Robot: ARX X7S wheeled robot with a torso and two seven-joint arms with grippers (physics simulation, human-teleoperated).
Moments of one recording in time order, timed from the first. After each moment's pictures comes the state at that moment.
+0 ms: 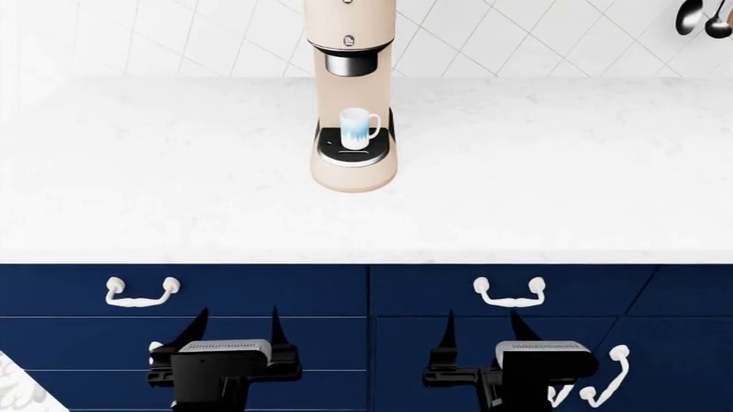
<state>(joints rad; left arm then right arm) -0.01 -0.15 0.15 -0.02 -0.14 0.03 -0.18 0.01 0.15 -0.17 0.00 0.13 0.01 0.19</state>
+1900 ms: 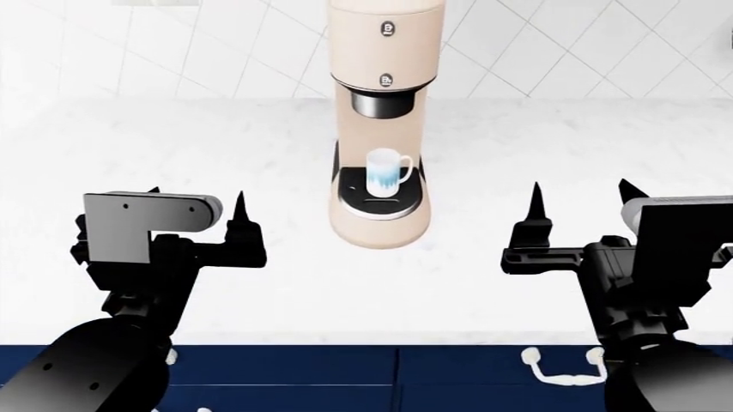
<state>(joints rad) -0.42 -0.35 0.03 0.64 -0.50 -0.96 -0.32 0.36 0.38 0.07 -0.78 0.44 0.98 0.28</state>
